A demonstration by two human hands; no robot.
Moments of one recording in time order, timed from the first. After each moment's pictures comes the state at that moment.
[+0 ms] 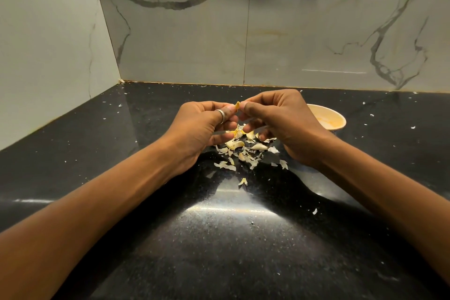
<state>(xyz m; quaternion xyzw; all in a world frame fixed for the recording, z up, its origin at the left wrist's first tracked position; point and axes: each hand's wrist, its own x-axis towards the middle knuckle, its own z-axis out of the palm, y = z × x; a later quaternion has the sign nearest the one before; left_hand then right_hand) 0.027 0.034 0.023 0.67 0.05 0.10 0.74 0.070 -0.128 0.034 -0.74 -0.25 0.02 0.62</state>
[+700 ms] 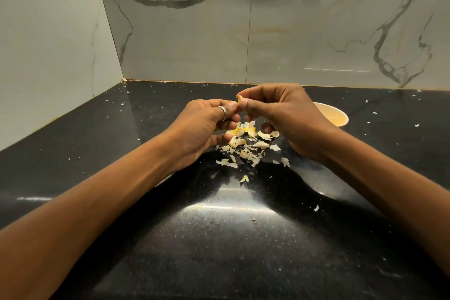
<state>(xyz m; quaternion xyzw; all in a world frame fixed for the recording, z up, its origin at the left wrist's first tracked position) 0.026 0.036 0.024 0.68 0.01 0.04 0.73 0.076 -0.133 0.036 -0.74 -0.28 0.02 0.61</state>
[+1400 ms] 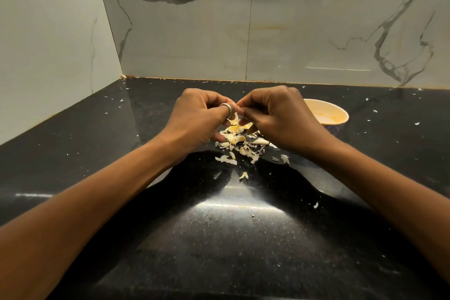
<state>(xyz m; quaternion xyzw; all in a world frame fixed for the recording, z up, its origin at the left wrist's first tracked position) 0.021 0.040 0.023 0.81 -0.02 0.20 0.55 0.080 -0.129 0.025 -0.82 -0.40 -0.17 0.38</state>
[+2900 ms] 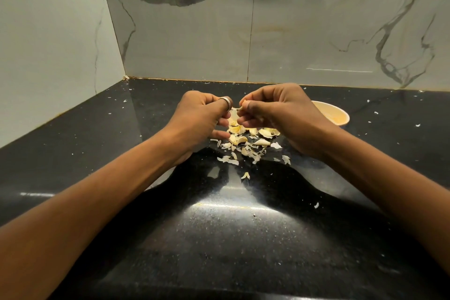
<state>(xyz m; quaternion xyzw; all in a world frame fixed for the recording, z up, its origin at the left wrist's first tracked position) 0.026 0.039 0.025 0.76 0.03 0.16 0.63 0.071 -0.130 0.037 -0.72 -0.29 0.06 0.63</state>
